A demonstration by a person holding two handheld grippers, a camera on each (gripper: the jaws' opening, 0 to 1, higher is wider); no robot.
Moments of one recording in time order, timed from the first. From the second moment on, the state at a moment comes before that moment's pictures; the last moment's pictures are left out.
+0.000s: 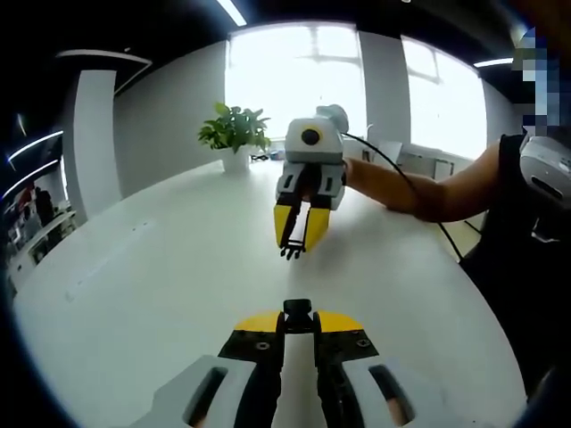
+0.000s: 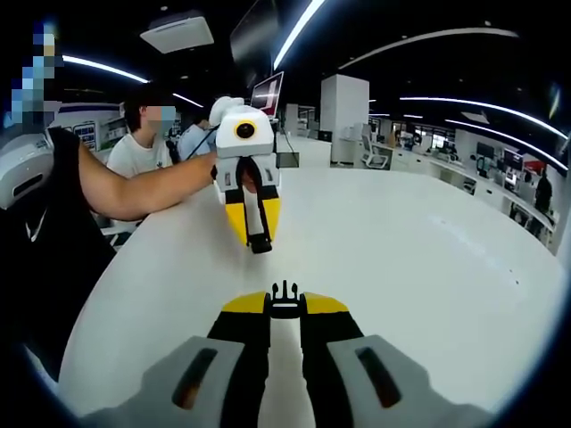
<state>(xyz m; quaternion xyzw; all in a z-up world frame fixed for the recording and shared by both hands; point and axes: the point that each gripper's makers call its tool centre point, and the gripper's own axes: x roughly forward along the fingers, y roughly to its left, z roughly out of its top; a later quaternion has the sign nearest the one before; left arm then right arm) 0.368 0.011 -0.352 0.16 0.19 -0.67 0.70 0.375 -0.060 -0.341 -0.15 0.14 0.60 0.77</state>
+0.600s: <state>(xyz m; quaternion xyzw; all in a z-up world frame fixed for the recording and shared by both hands) 0.365 0.012 -0.353 0.17 0.19 -0.66 0.70 0.372 -0.060 -0.342 -0.15 0.14 0.60 0.77</state>
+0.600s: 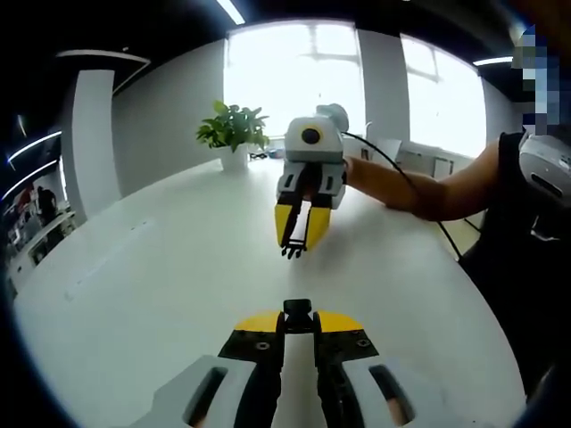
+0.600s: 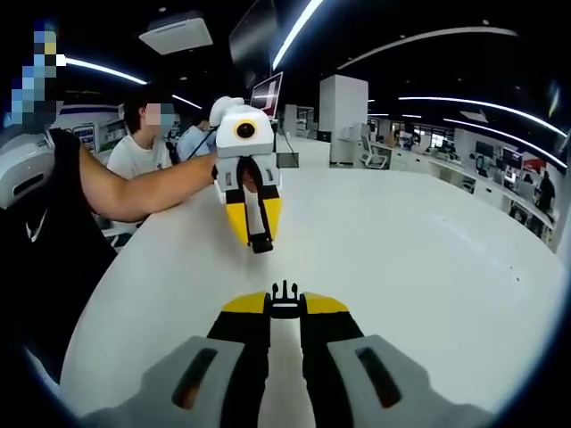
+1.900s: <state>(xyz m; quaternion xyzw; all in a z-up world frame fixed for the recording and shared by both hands) 0.359 0.009 -0.352 0.17 0.18 -0.67 0.70 0.360 -0.055 -0.345 -0.15 0.15 0.61 0.76</state>
